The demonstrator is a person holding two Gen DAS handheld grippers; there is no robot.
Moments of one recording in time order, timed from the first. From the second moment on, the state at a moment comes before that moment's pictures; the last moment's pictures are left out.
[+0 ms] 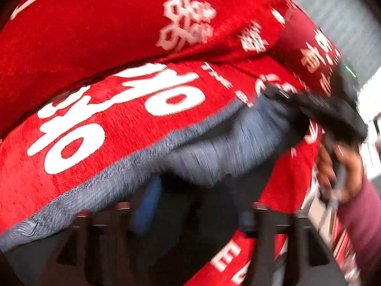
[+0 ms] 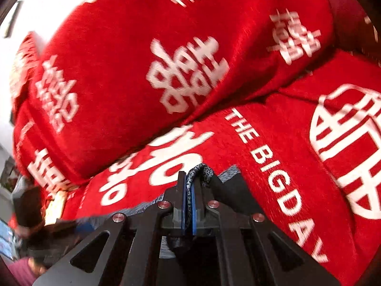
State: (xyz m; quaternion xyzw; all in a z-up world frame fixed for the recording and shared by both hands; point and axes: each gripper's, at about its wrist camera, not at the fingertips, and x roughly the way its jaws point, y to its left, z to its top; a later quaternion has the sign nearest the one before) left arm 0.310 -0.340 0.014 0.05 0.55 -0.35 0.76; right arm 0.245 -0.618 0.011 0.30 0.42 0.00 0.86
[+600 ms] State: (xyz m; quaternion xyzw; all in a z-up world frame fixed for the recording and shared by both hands) left arm 0.290 -0.198 0.010 0.14 0.51 -0.11 0.84; right arm 0.151 -0.653 0.003 0.45 0.36 -0.04 0.82
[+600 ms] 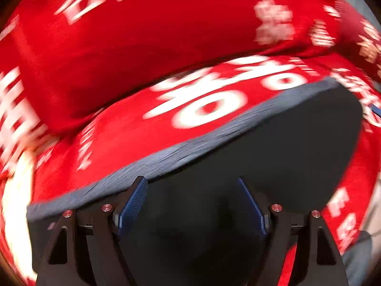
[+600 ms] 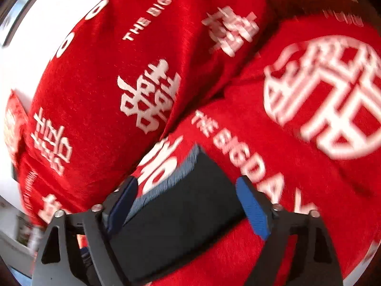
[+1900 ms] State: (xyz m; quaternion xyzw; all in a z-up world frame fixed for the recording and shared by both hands) left arm 0.351 -0.181 -0.023 0.10 0.52 -0.02 0.85; right arm 0.286 -0.440 -0.024 0.26 0.49 0.12 0.82
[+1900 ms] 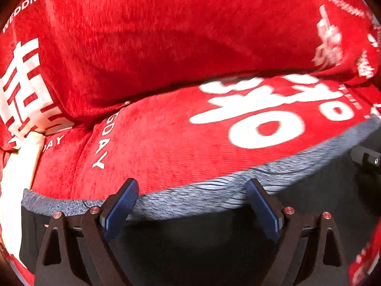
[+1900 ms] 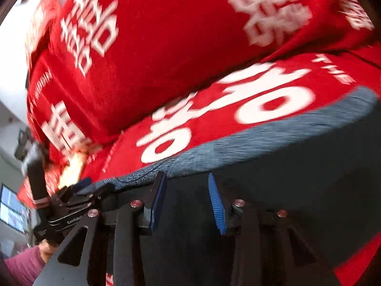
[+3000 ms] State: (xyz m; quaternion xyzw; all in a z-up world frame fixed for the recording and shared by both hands) left arm 0.212 0.090 -0.016 0.05 0.51 0.09 0.85; right arm 0.165 -0.265 -0.037 0.47 0.54 0.26 0.64
